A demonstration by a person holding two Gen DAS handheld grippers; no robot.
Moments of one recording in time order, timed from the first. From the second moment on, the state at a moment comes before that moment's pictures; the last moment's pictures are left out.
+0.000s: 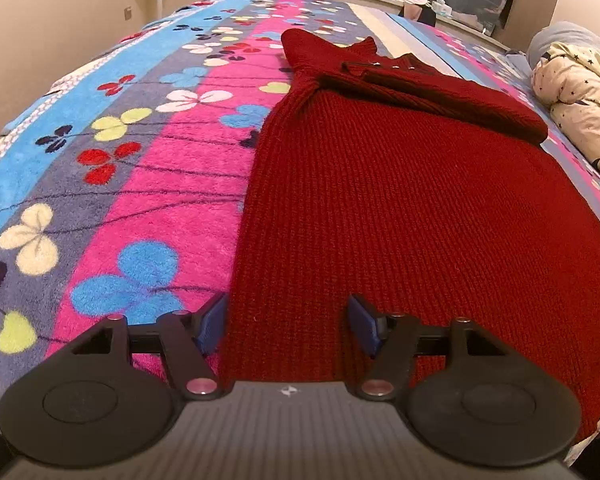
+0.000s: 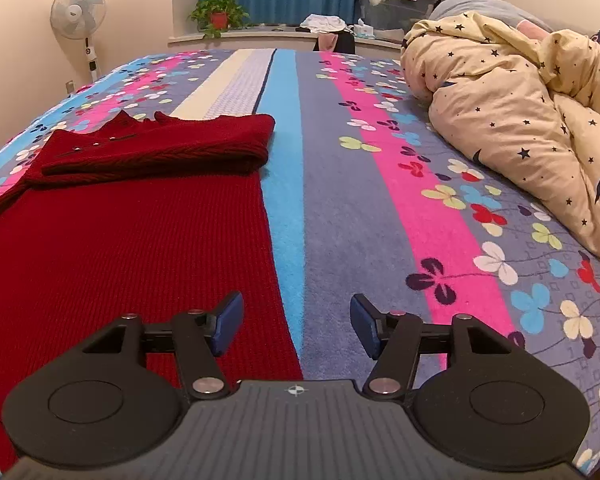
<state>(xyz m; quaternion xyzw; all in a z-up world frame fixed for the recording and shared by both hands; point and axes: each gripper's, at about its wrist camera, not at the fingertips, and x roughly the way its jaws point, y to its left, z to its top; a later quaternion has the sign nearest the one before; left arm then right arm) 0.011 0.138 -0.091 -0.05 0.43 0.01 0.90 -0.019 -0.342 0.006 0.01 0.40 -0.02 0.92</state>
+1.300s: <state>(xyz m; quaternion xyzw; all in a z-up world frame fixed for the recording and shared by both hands) 0.005 0.139 -0.087 -0.07 0.43 0.01 0.90 -0.008 -0.367 -0.015 0.09 0.45 -0.05 0.89</state>
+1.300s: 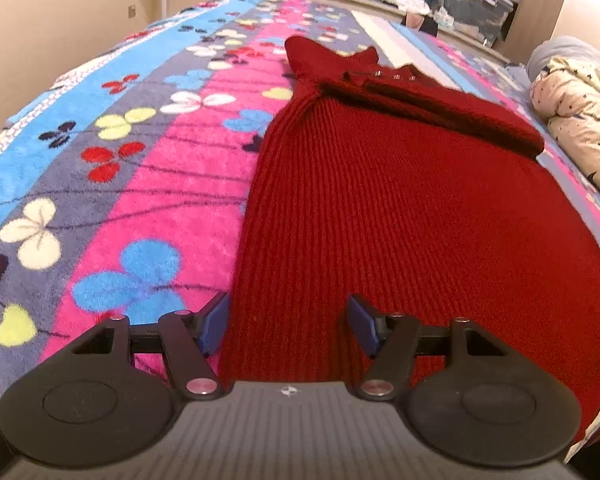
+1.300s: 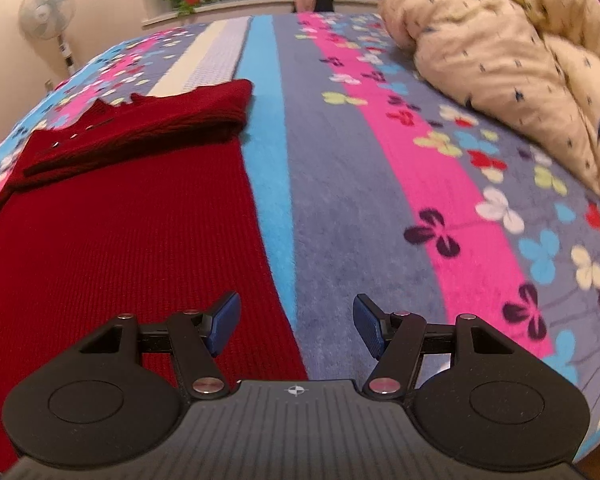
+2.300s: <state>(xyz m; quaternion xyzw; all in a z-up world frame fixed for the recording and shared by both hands) -0.006 0.140 -0.087 -0.09 0.45 0.01 0.89 -0.008 -0.342 -0.045 0.10 0.55 0.05 0.83</state>
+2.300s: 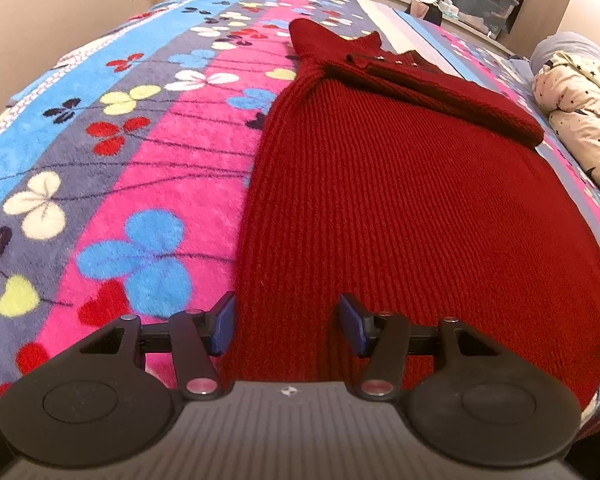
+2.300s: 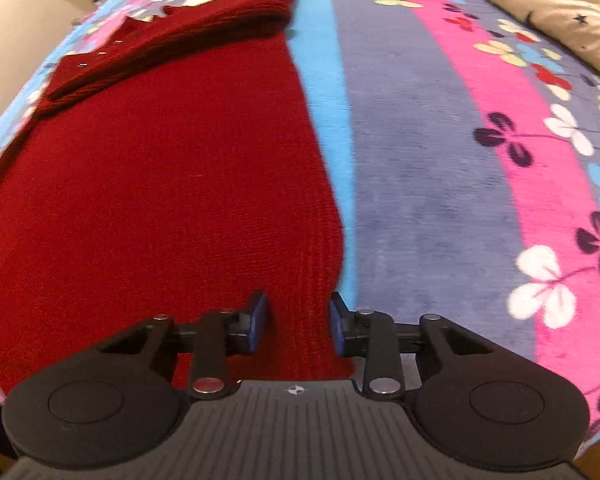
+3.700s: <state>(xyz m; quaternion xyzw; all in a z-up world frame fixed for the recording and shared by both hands) -0.092 0.202 0.069 -0.23 0.29 -0.21 0.91 -0.115 -0.382 0.119 0.22 0.30 0.14 0.92</state>
